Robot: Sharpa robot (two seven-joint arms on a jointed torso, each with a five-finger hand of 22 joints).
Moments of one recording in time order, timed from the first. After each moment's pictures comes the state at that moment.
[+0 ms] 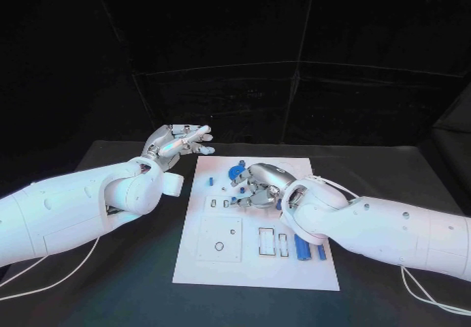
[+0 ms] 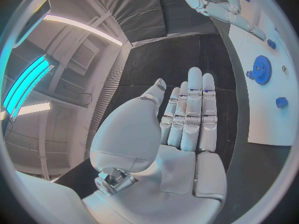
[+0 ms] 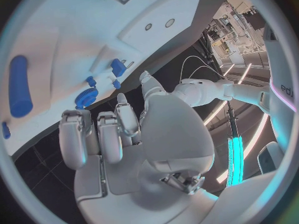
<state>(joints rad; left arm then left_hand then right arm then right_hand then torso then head) 1.24 -0.86 -0.08 1.45 0.04 -0.27 0.50 1.33 0.02 0.10 0.07 0.05 1.04 0.18 0.10 0.07 1.19 0.11 0.12 0.07 1.38 0.04 0.32 0.26 0.18 1.06 0.16 0.40 0.15 1.17 -0.60 -0.09 1.51 -1.34 -0.42 -0.13 1.32 -0.10 0.03 0.13 0.20 0.87 0.18 0.07 0.07 1.36 0.09 1.32 1.28 1.47 0.01 1.56 1.31 0.02 1.47 0.12 1.54 1.31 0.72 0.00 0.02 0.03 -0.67</state>
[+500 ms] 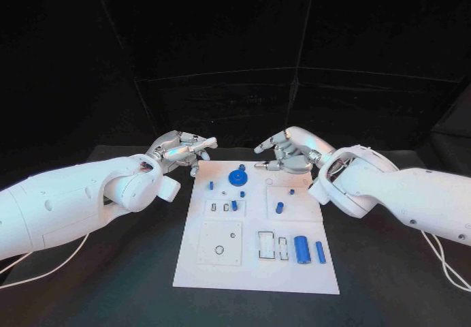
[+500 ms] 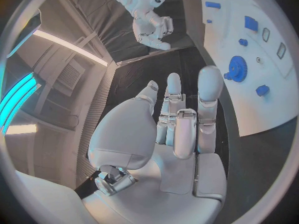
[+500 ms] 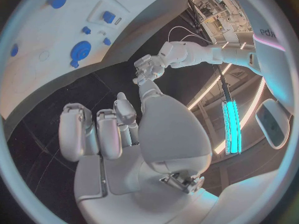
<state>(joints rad) 1.28 -0.86 -0.08 1.42 -0.21 -0.19 0.24 1.23 0.01 0.05 0.13 0.06 1.09 0.10 0.18 0.14 1.32 0.02 0.47 0.34 1.47 -0.05 1.47 1.31 0.14 1.37 0.05 0.98 0.65 1.33 -0.77 -0.08 1.57 -0.98 -0.41 0.08 1.35 -0.06 0.00 0.13 0.25 0.88 0.18 0.09 0.07 1.25 0.08 1.19 1.15 1.47 0.01 1.46 1.31 0.05 1.42 0.11 1.44 1.30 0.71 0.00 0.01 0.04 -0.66</state>
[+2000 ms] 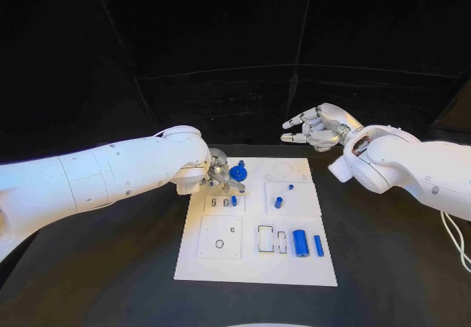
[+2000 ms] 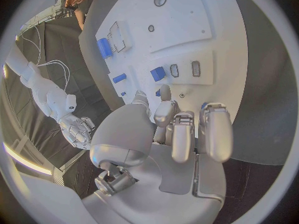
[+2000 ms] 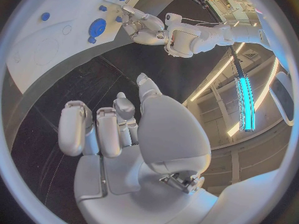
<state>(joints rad) 1.39 -0.55 -0.14 1.29 -0.95 0.21 -0.60 1.10 0.09 -0.21 0.29 0.05 0.91 0.05 0.65 0.56 1.31 -0.02 1.25 1.10 1.47 -0.08 1.57 1.31 0.07 1.47 0.02 1.41 1.26 1.37 -0.81 -0.09 1.46 -0.78 -0.37 0.09 1.36 -0.05 -0.04 0.13 0.28 0.88 0.17 0.10 0.07 1.23 0.08 1.15 1.09 1.46 0.01 1.42 1.31 0.05 1.40 0.11 1.40 1.24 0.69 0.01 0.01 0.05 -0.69</state>
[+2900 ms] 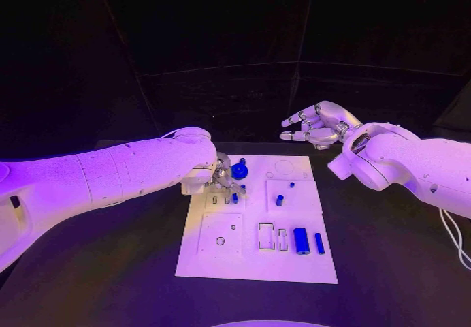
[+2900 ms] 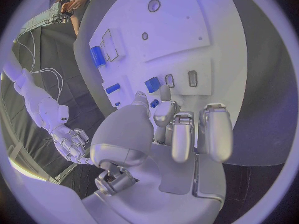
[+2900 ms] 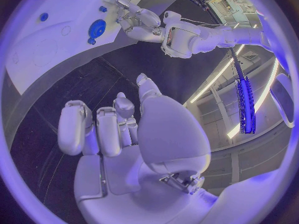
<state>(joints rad) 1.38 -0.49 -0.17 1.23 -0.96 0.27 -0.63 1.11 0.09 -0.22 0.29 0.05 0.91 0.05 0.66 0.57 1.31 -0.02 1.25 1.10 1.47 -0.08 1.57 1.31 0.07 1.47 0.02 1.41 1.27 1.37 -0.80 -0.09 1.46 -0.79 -0.37 0.08 1.36 -0.04 -0.05 0.13 0.29 0.87 0.17 0.10 0.07 1.22 0.08 1.14 1.07 1.47 0.01 1.41 1.31 0.05 1.40 0.11 1.39 1.22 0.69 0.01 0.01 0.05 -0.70</state>
